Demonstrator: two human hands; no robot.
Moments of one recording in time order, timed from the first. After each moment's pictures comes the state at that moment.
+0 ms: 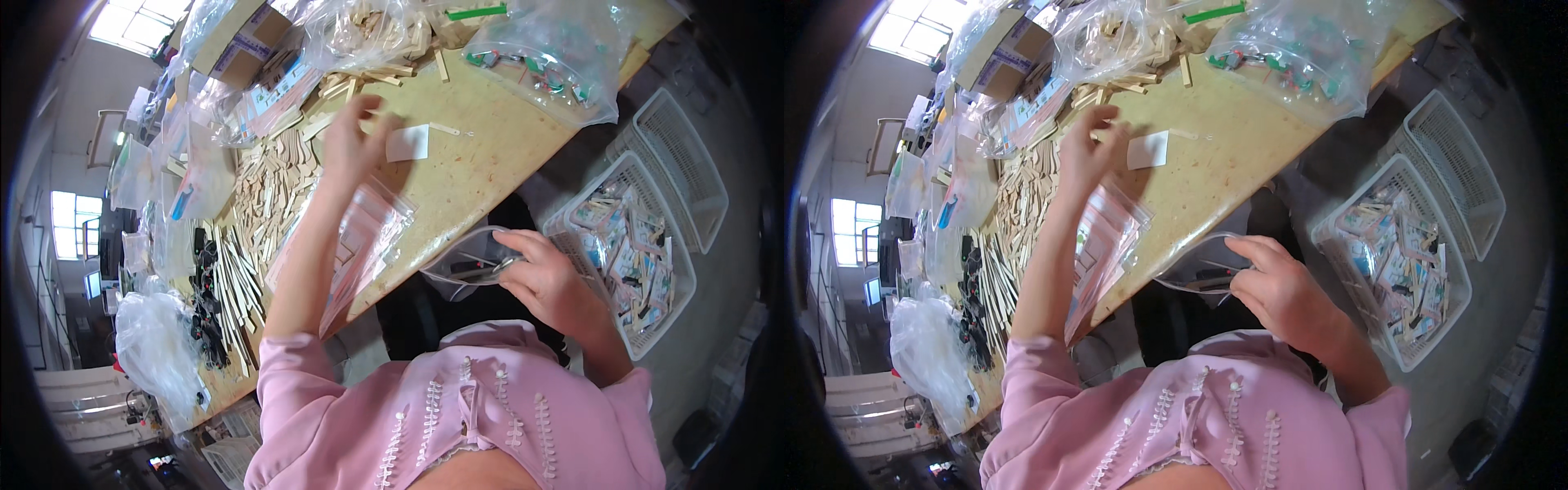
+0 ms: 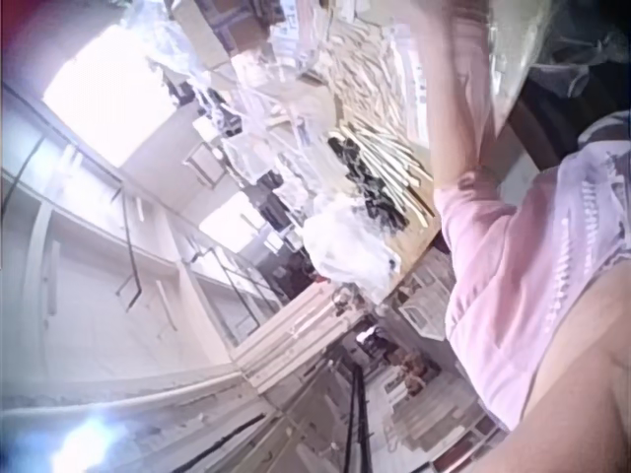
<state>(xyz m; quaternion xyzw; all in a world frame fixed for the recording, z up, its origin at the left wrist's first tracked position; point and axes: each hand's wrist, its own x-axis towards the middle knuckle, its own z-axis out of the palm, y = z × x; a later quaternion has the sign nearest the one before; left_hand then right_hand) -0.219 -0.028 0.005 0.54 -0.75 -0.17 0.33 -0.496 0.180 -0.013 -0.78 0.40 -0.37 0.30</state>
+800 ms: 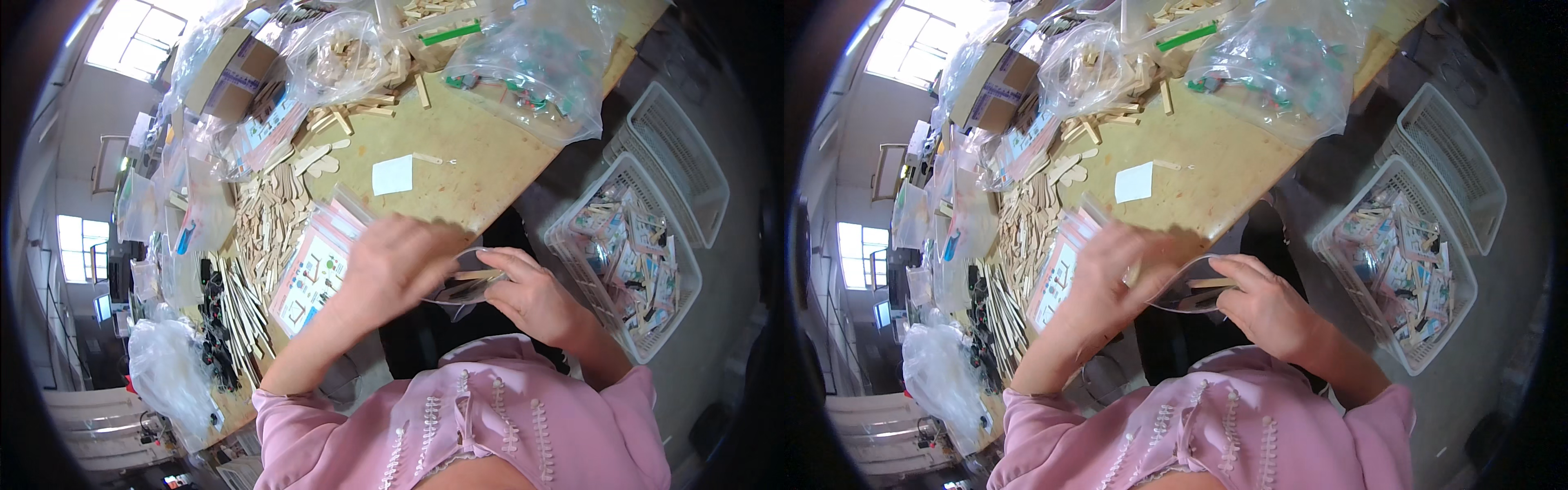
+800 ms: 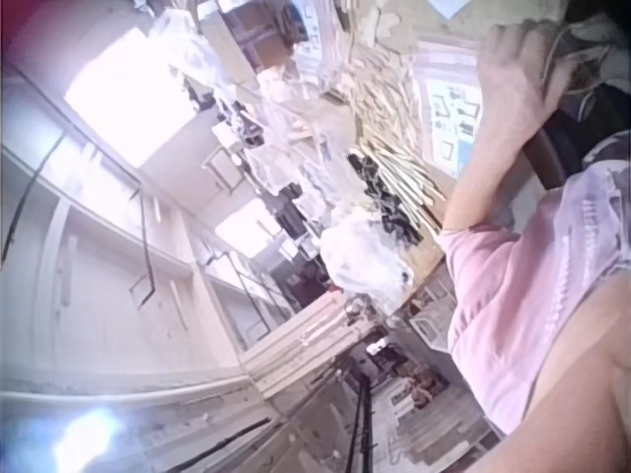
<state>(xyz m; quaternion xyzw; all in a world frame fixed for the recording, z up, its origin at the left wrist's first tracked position) -0.264 0.088 0.059 0.33 -0.90 -0.14 0.23 -0.500 0.166 -0.023 -0.79 0.39 -0.36 0.31</state>
